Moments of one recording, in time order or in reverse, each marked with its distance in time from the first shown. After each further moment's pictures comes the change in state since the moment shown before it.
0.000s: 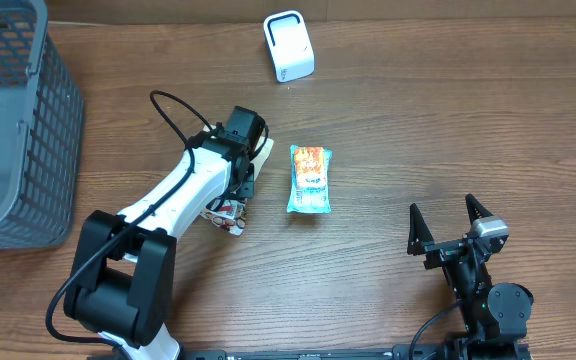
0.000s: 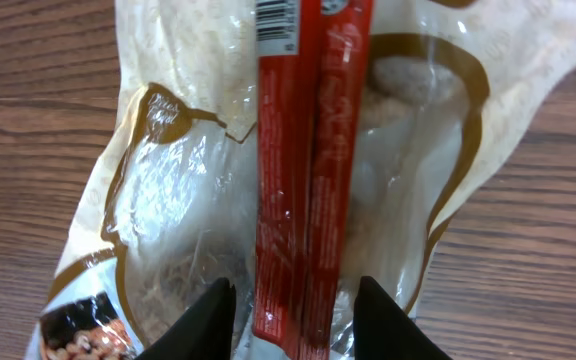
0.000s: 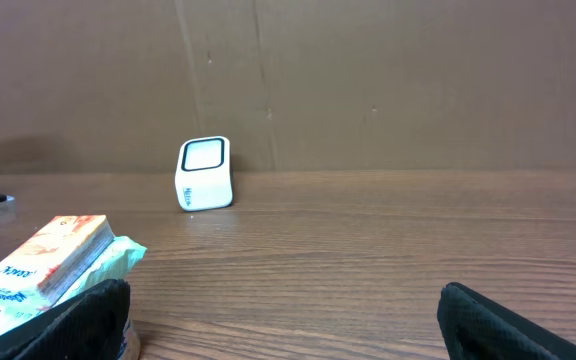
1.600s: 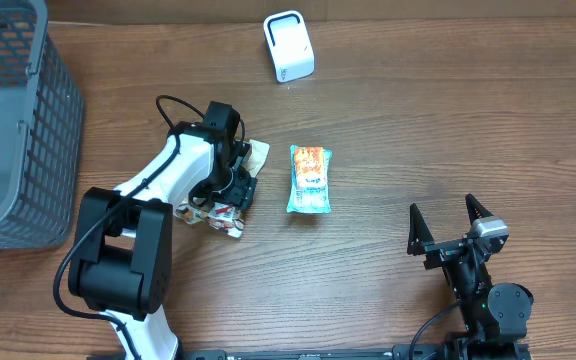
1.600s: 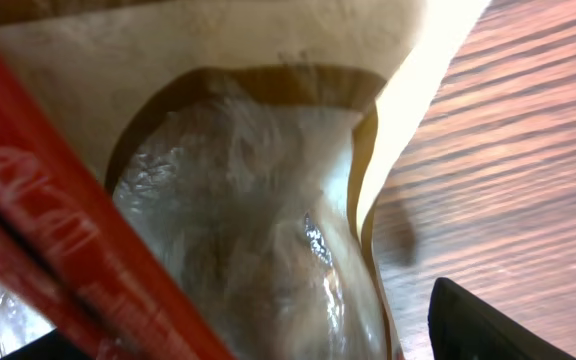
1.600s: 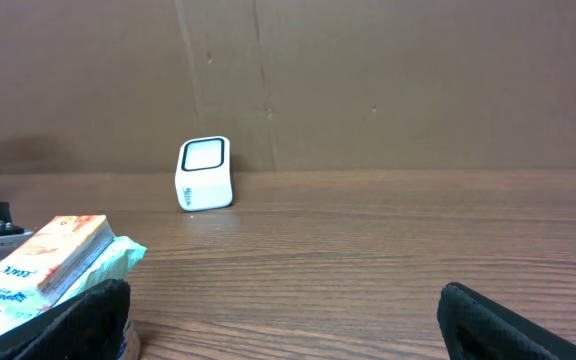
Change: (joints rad) left arm 0.114 0.111 0.051 -0.064 0.325 0.383; right arm 0.000 0.000 0.000 0.000 0.000 0.000
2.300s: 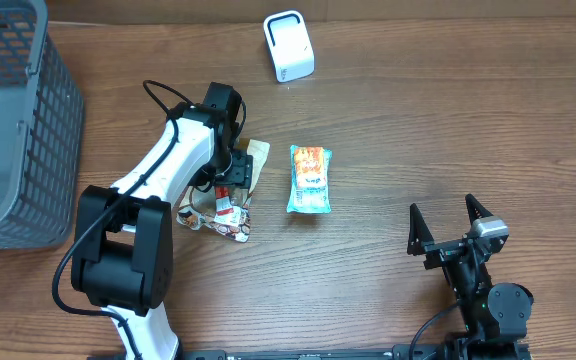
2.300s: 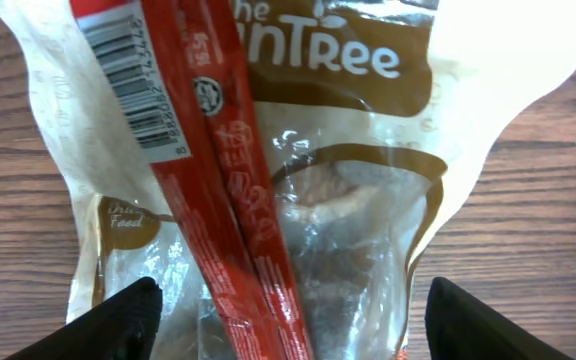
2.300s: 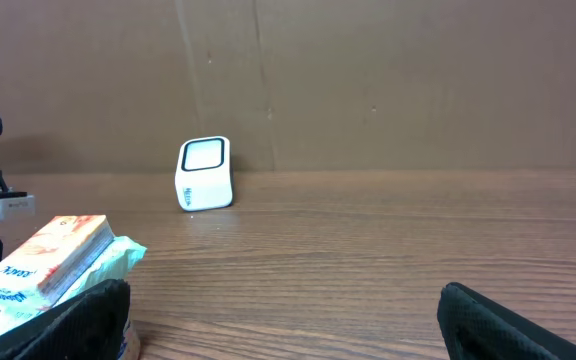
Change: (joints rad) left arm 0.000 0.020 0.139 -0.085 -0.092 -0.241; right arm 0.000 0.000 0.000 0.000 0.000 0.000
